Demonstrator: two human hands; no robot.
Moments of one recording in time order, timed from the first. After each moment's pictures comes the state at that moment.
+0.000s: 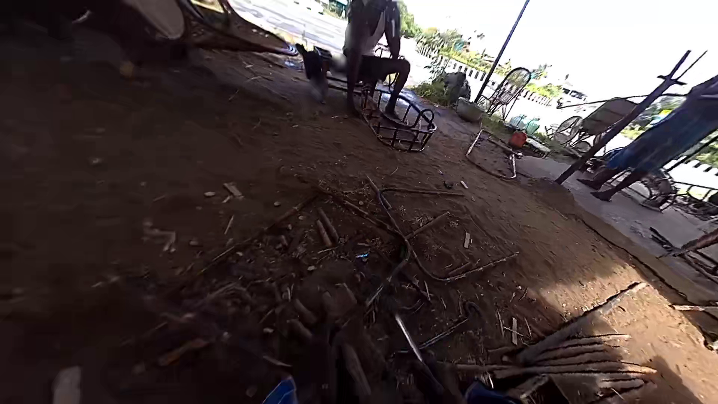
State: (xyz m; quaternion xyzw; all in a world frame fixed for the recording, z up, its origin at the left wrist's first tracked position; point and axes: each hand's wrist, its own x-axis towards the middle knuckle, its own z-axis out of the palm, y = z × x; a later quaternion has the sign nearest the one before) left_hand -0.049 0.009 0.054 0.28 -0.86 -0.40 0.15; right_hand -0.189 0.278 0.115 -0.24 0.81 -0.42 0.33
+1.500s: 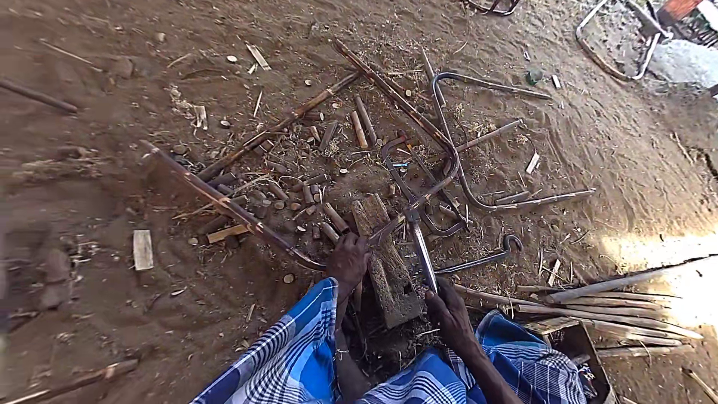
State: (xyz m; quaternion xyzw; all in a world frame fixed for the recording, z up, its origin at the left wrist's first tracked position) left_hand -0.049 0.010 0.041 0.33 -0.91 -0.26 0.00; right_hand -0.154 0.266 0.097 -0.27 0.79 -0.43 0.35
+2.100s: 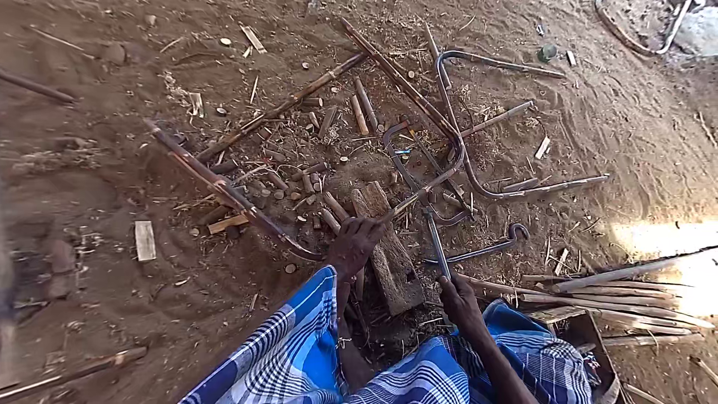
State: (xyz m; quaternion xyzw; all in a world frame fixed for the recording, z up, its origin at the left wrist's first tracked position) left_hand -0.047 0.002 0.022 0.13 -0.98 -0.07 0.12; right_hand -0.176 0.296 0.057 -0.13 0.79 -0.44 0.40
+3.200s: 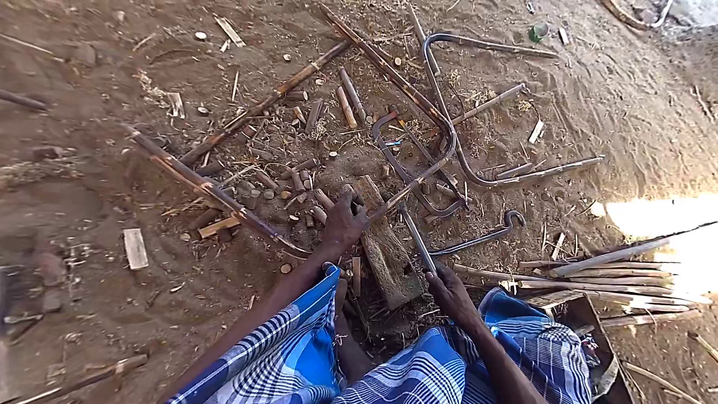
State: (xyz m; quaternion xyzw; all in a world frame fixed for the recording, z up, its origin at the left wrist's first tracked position) left_hand -0.084 -0.026 0.072 0.39 -0.81 -0.43 0.07; right_hand -0.168 0.285 0.067 -0.20 0.79 -0.40 0.42
